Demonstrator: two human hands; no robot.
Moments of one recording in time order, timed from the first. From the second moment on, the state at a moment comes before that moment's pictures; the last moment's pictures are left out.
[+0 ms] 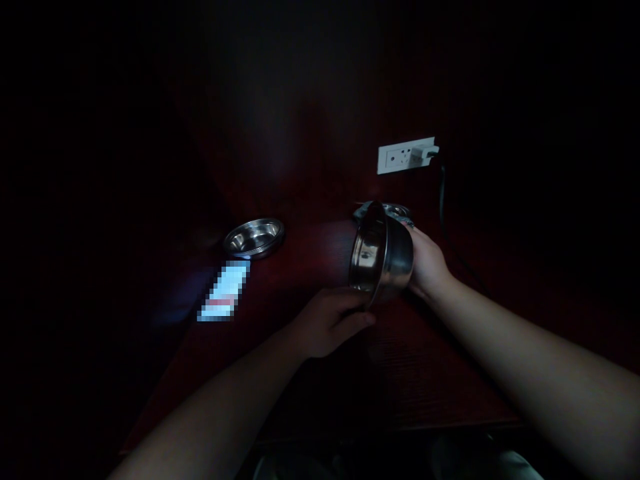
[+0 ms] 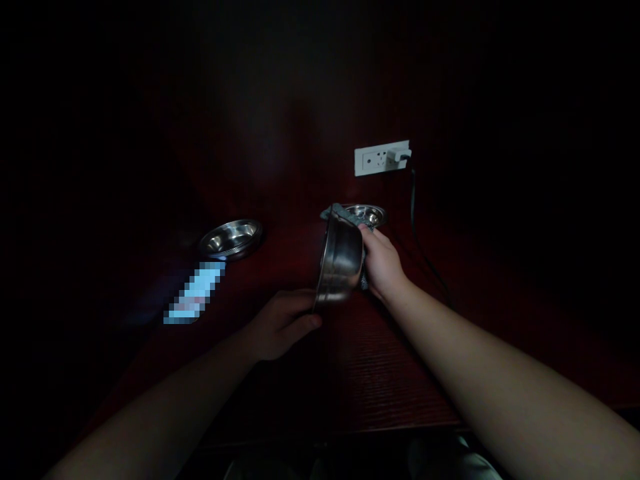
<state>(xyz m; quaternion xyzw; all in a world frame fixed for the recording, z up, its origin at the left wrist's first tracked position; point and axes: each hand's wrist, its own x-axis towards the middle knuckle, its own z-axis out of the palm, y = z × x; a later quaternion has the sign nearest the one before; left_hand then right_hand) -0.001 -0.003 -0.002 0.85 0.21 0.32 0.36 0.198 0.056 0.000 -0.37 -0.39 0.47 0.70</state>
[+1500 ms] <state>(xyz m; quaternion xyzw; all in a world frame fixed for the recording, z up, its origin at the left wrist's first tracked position) 0.001 -0.005 0.000 0.86 0.21 0.31 0.35 0.197 0.053 0.002 -0.39 -0.40 0.46 0.69</state>
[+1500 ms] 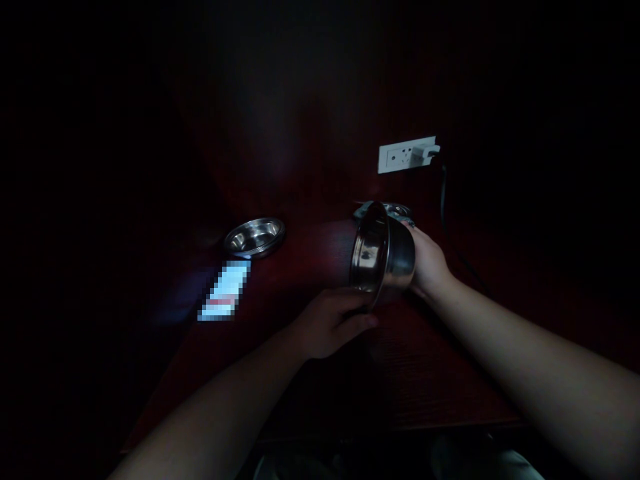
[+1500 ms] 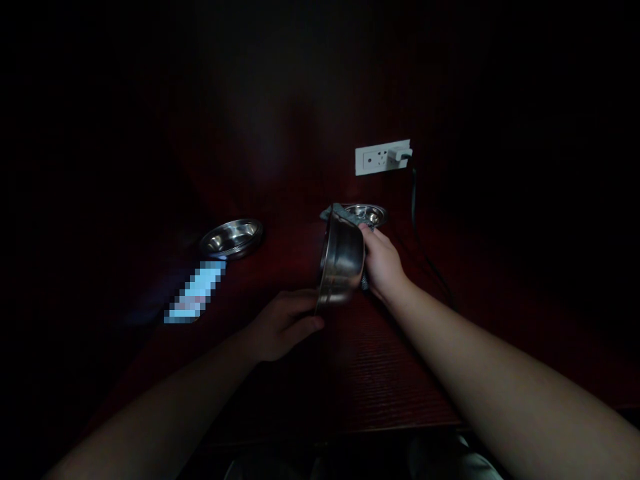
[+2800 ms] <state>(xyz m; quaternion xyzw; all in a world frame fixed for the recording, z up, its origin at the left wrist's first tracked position) 0.001 -0.005 0.001 0.86 0.21 0.31 0.35 0.201 0.057 -0.002 -0.38 -0.43 0.45 0.69</state>
